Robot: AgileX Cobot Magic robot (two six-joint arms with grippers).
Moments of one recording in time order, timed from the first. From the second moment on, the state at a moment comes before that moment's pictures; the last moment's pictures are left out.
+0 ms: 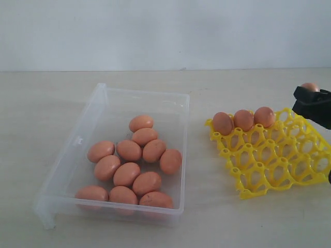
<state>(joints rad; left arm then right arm) 0.05 0.00 0.00 -0.09 0.07 -0.11 -0.18 1.95 -0.55 -0.40 -1.17 0.35</state>
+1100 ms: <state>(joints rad) 0.05 0.00 0.00 -0.09 0.07 -0.11 -0.18 2.07 -0.75 -0.67 -0.95 0.62</state>
